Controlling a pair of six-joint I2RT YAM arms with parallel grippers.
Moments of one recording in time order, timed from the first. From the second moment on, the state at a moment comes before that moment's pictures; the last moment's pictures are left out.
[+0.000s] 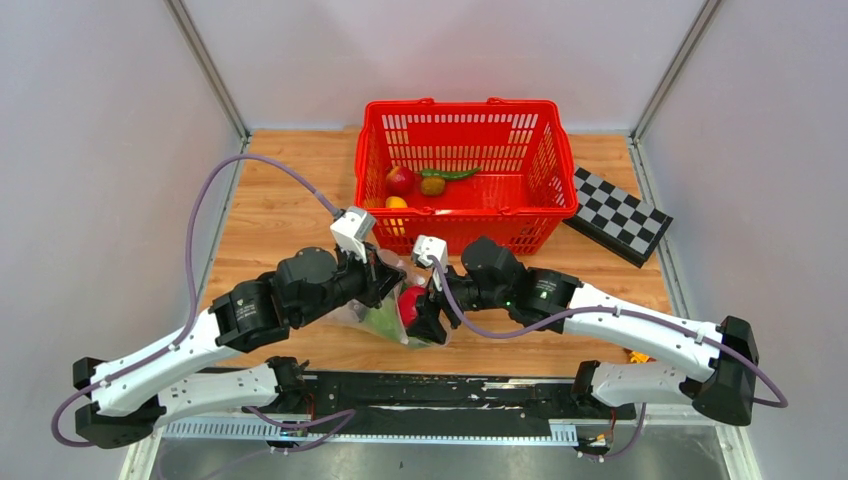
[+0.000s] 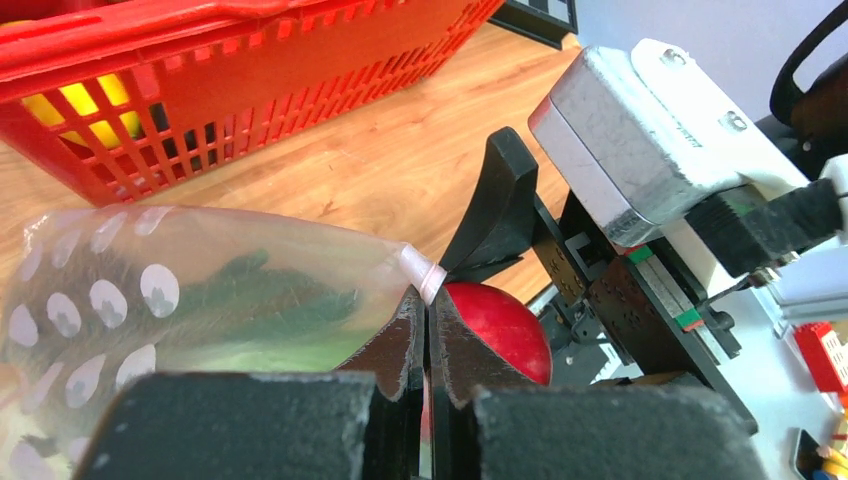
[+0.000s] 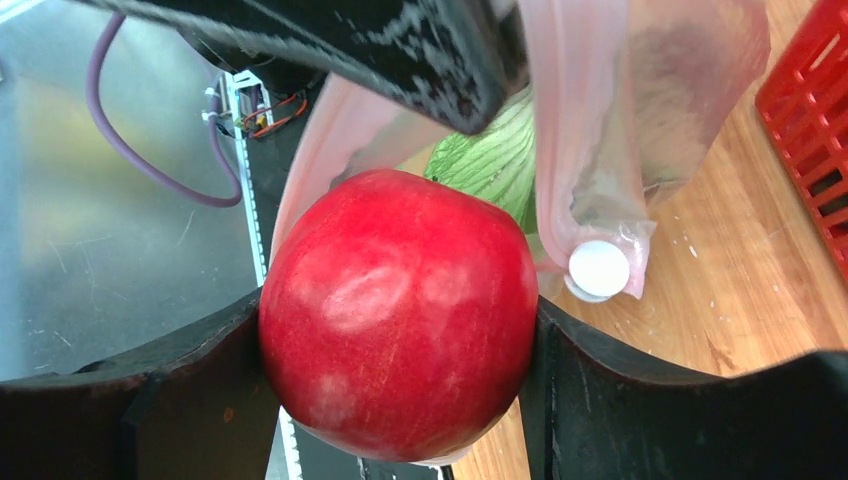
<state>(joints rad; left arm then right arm) -1.12 0.79 0.99 -0.53 -0.27 -0.55 1.10 1.16 0.98 -0.30 -0.31 0.13</state>
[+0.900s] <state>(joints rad) -1.12 0.83 0.99 -0.49 -0.20 -0.56 1.12 1.15 1.01 -0.36 0.02 0.24</state>
